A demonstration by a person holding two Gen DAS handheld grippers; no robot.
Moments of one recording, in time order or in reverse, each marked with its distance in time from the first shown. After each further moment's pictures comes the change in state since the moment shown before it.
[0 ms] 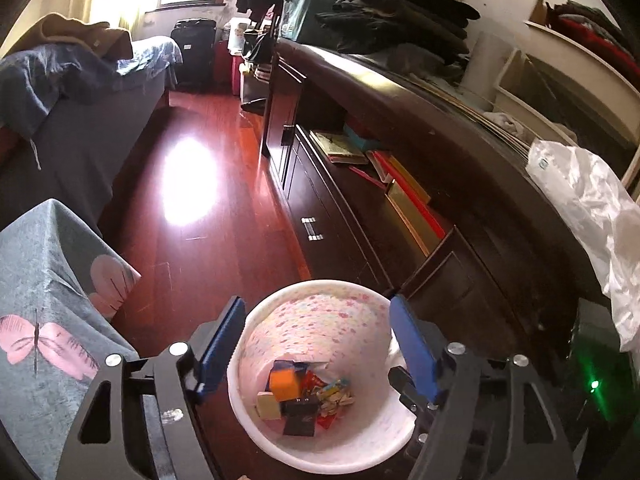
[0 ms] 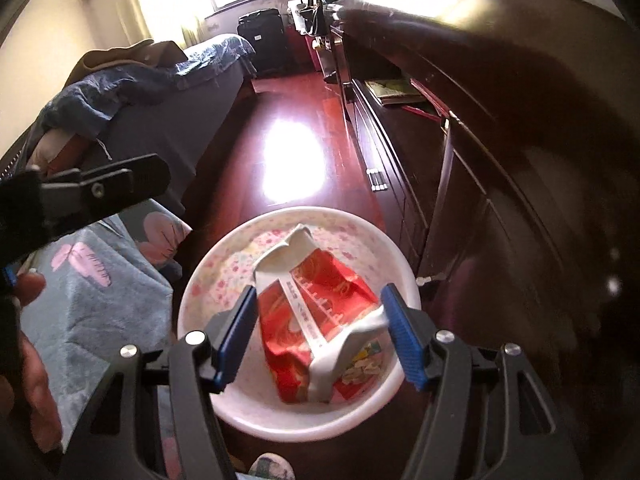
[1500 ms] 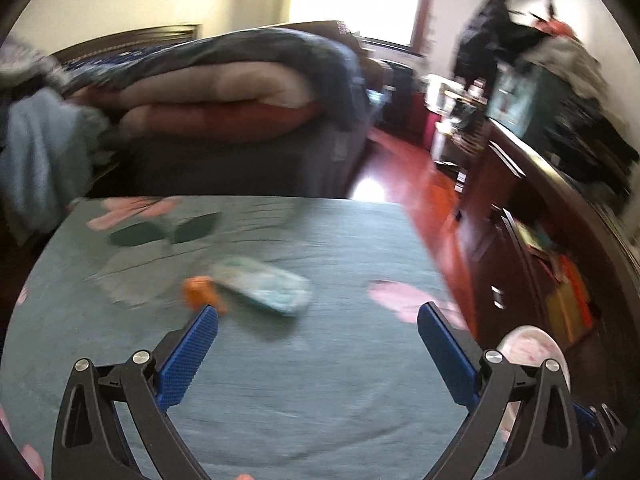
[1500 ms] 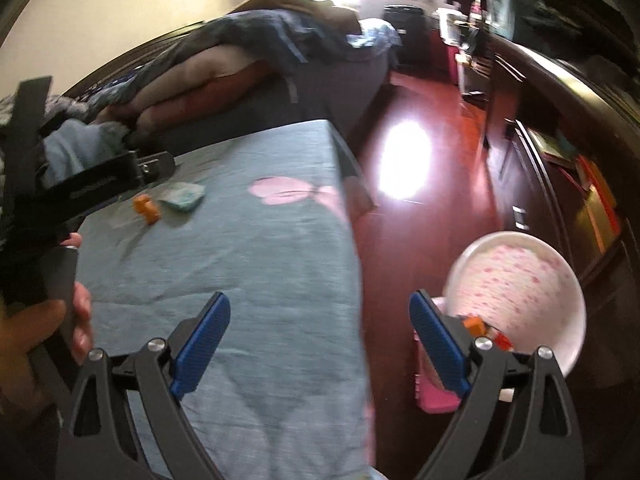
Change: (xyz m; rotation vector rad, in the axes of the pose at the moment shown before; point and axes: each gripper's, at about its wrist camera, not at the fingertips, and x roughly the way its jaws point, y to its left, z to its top) left arm -0.199 0.238 -0.077 -0.393 -0.177 0.546; right arm -0.073 0.255 -0.036 -0.363 0.059 0.307
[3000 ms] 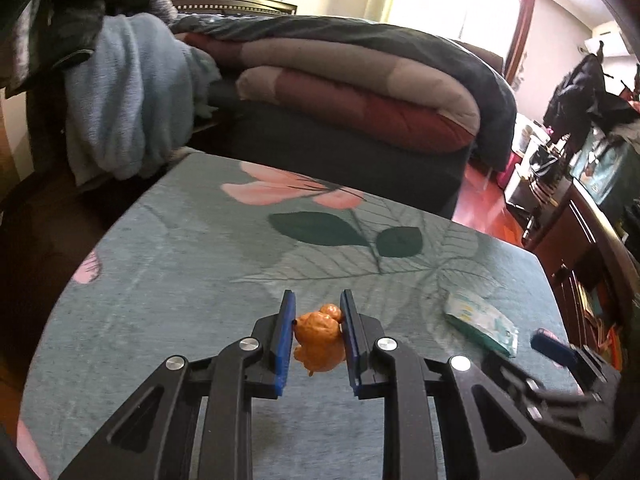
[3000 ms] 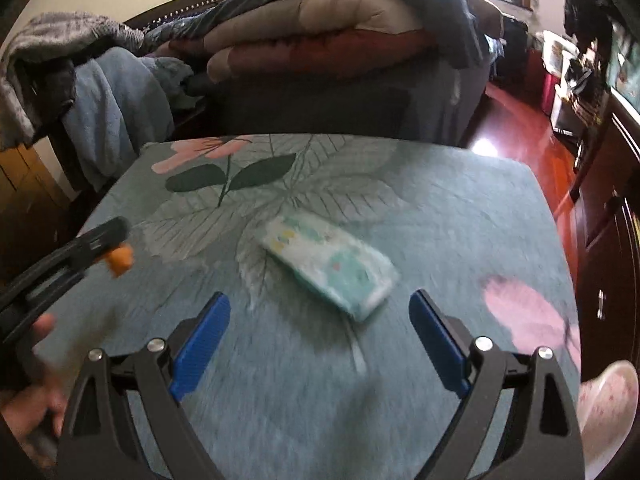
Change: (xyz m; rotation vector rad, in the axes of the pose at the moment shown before) left arm 0.018 0.187 -0.001 -0.231 0.008 0.144; right arm 0.180 0.177 0.099 -0.266 0.100 0.112
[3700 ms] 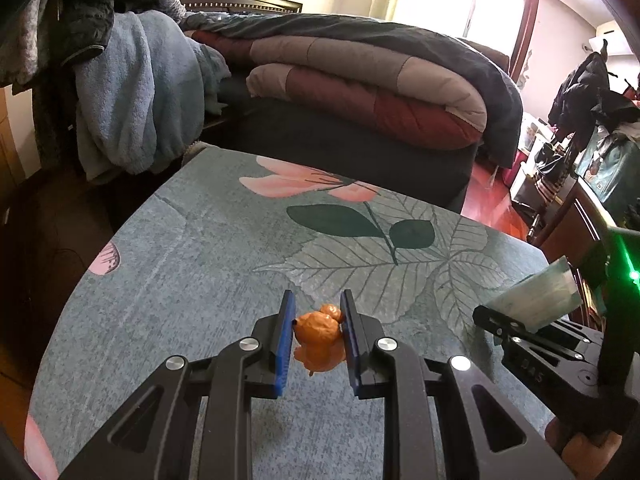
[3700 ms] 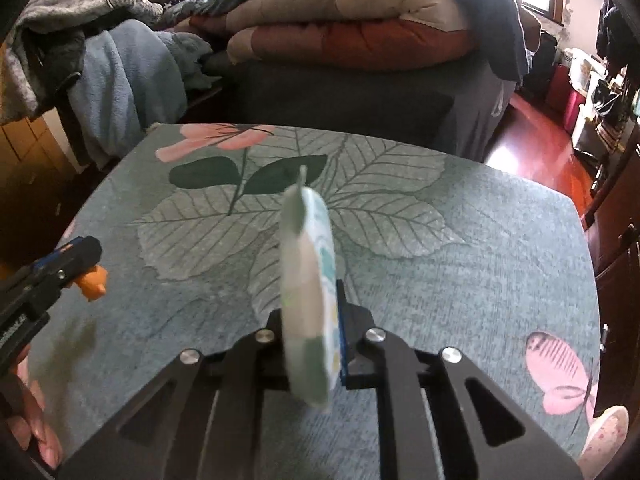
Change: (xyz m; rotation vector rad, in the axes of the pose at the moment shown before) left arm -0.006 0.009 -0.005 0.006 0.011 0.015; right arm 0.015 0.014 0.010 -0.053 0.028 0.080
